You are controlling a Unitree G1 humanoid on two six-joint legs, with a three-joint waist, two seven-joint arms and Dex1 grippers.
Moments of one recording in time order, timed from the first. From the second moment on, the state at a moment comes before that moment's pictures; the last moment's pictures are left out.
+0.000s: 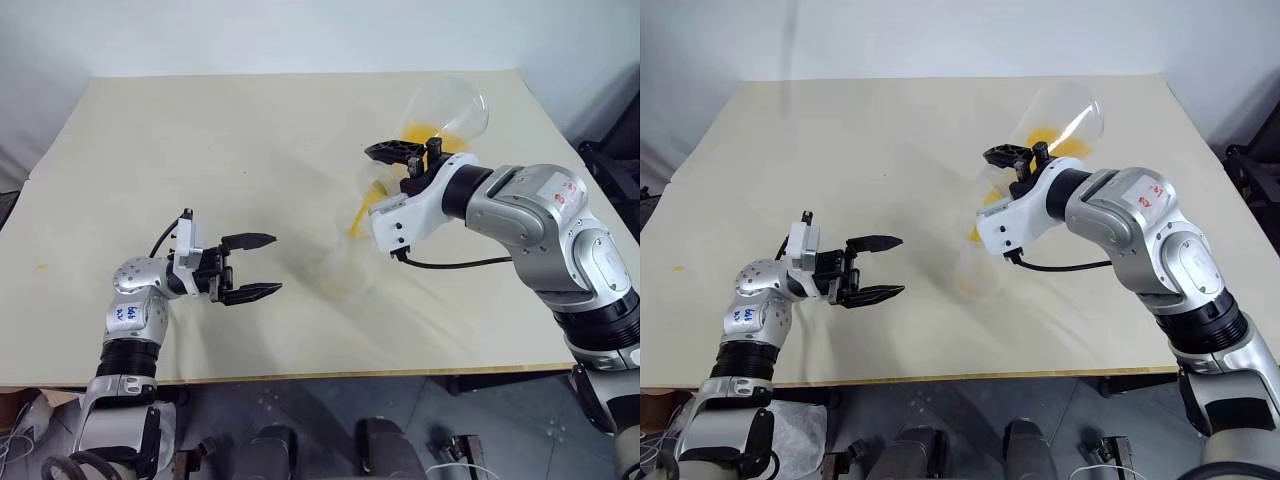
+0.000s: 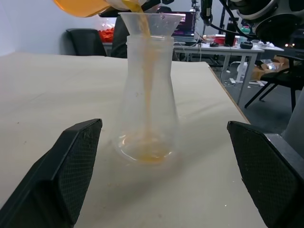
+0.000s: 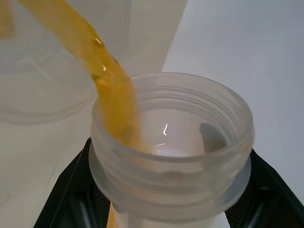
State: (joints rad) left arm -0.54 0.48 0.13 0.42 -0.49 -0.04 -1.43; right arm -0.85 -0.78 0.31 -0.28 -0.67 -0.09 0.86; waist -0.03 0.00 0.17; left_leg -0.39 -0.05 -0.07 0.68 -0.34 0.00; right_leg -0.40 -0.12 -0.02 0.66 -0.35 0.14
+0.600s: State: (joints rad) left arm -0.54 0.49 0.13 0.42 -0.49 -0.04 -1.43; right arm -0.85 -0.78 0.31 -0.28 -0.67 -0.11 0.86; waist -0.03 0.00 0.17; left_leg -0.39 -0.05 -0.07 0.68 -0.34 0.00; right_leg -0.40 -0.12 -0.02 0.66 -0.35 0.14
